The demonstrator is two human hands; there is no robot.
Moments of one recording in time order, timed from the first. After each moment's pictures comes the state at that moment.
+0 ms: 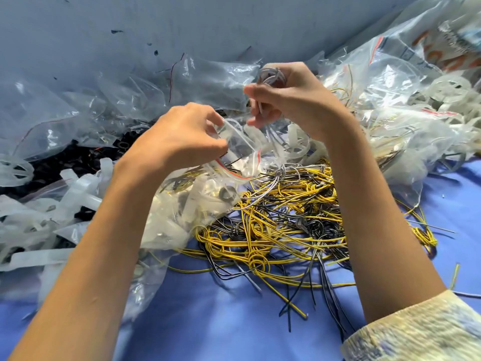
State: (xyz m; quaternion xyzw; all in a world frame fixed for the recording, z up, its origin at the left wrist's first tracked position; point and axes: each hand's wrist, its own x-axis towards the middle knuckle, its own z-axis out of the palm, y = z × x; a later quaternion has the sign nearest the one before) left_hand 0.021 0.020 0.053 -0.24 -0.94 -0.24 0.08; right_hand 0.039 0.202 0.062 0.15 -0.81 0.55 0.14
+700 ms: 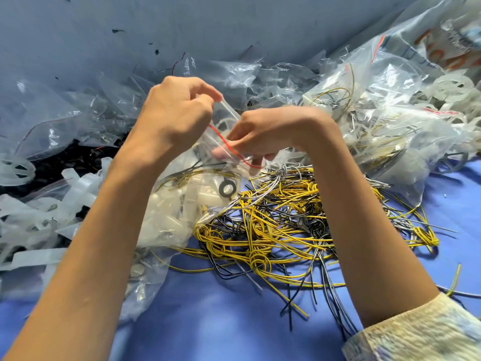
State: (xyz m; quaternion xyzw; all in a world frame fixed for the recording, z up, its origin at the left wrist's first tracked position) left_hand 0.025 0.018 0.064 -0.21 -0.87 -0.43 0.14; right_hand 0.044 0.165 0.067 0.11 -0.97 0.18 -0.11
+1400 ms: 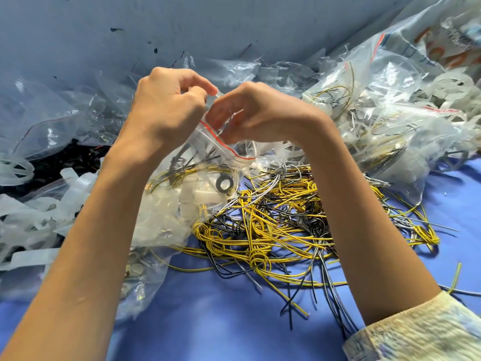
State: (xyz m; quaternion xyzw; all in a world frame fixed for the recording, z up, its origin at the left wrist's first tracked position) left_hand 0.024 0.015 0.066 -0.21 -0.86 -0.42 0.19; right_hand 0.037 0.168 0.065 0.21 -0.93 0.30 0.07
